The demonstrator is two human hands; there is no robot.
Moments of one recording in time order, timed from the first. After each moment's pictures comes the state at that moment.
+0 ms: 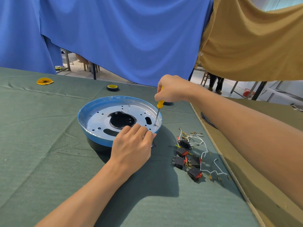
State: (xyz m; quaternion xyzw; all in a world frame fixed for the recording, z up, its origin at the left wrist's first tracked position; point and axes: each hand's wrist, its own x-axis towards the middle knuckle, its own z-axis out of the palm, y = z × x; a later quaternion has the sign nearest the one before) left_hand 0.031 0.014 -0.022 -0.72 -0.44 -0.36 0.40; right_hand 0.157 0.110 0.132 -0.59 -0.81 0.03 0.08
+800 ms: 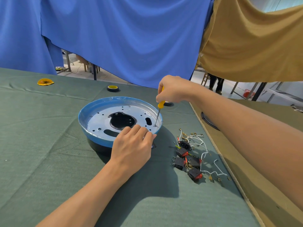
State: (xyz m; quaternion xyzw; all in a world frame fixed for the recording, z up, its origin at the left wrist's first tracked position) left_hand 0.031 0.014 -0.022 -0.72 -0.44 -0.37 0.40; right_hand 0.161 0.116 0.133 -0.59 -0.80 0.05 0.07
